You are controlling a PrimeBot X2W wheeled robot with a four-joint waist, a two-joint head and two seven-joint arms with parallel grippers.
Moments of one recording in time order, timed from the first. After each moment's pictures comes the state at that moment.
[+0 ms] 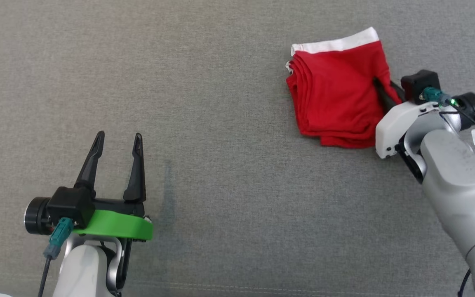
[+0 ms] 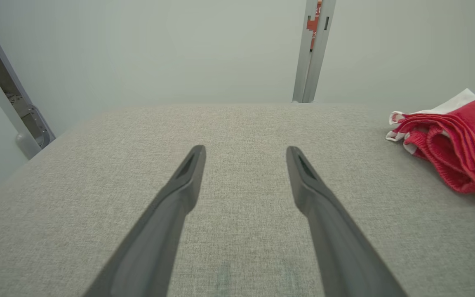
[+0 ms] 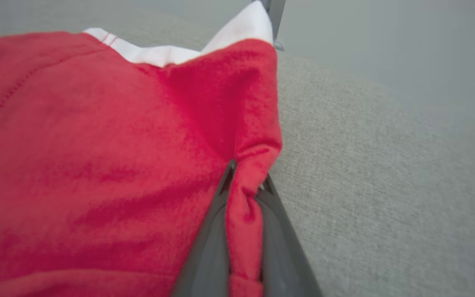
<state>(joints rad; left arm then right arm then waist) -0.22 0.06 -0.09 0.16 -0.17 -0.11 -0.26 -0.86 -0.25 0.35 1.01 0.19 0.13 -0.22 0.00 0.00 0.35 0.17</state>
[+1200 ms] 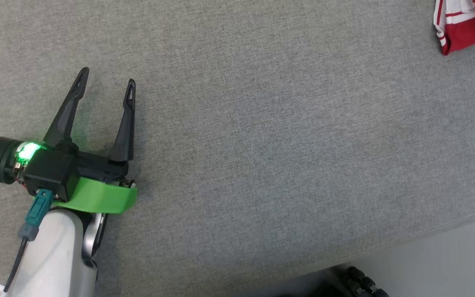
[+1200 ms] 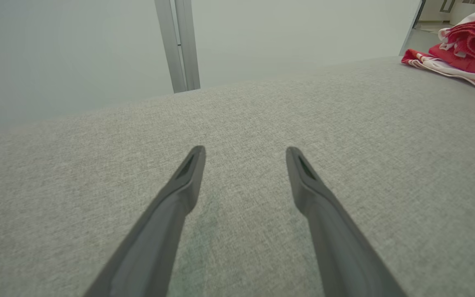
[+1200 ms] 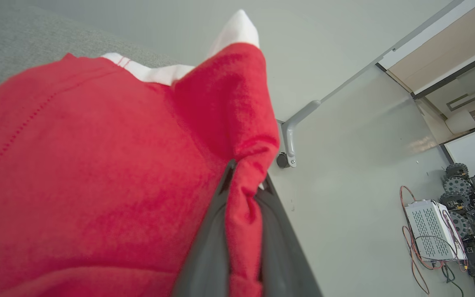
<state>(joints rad) -0.35 0.19 -0.15 -0.04 -0.09 -0.12 -0.19 -1.14 -0.80 0.45 0.82 0.41 0.13 -0.05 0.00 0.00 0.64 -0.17</state>
